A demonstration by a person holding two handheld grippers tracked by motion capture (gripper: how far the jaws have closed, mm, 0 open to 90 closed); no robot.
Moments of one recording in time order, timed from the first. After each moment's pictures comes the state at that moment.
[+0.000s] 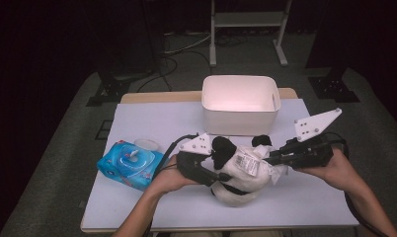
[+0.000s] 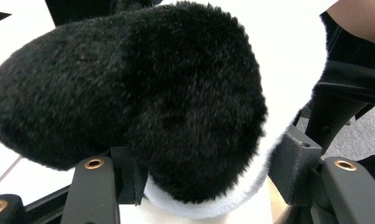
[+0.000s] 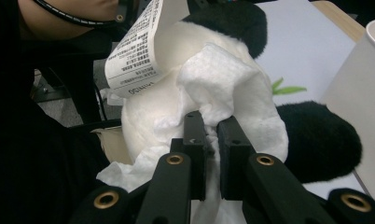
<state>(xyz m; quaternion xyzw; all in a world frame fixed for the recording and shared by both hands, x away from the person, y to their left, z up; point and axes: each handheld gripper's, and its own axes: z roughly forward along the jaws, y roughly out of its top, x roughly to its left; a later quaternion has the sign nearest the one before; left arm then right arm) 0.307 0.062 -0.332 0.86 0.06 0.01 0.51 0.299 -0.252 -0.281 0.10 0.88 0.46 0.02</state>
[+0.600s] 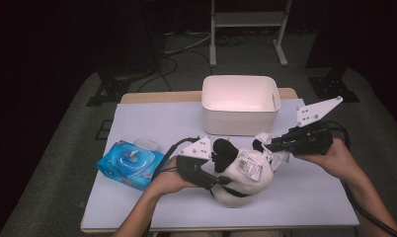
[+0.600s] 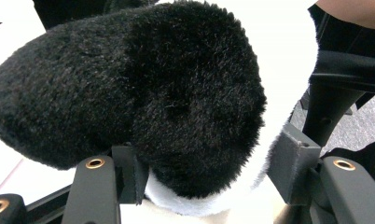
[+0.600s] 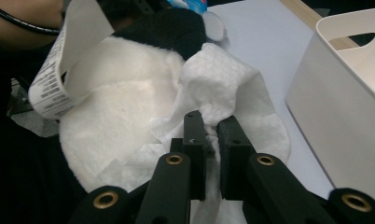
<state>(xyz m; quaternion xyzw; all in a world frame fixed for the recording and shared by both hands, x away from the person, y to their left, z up) 0.300 0.061 -0.332 0.86 0.04 0.02 0.50 0.323 -0.261 -0.276 0.13 0.88 0.45 0.04</state>
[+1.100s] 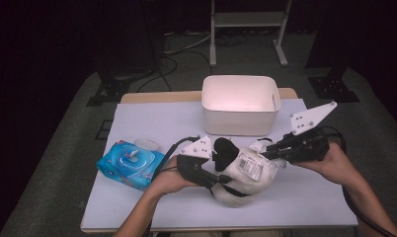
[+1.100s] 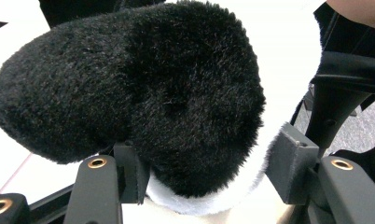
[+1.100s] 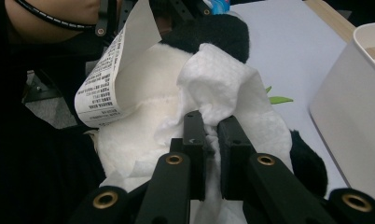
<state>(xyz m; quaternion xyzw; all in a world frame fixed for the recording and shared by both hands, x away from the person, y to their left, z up) 0.301 0.060 -0.332 0.86 0.05 0.02 0.50 0.309 -0.245 -0.272 0.10 0.89 0.45 0.02</state>
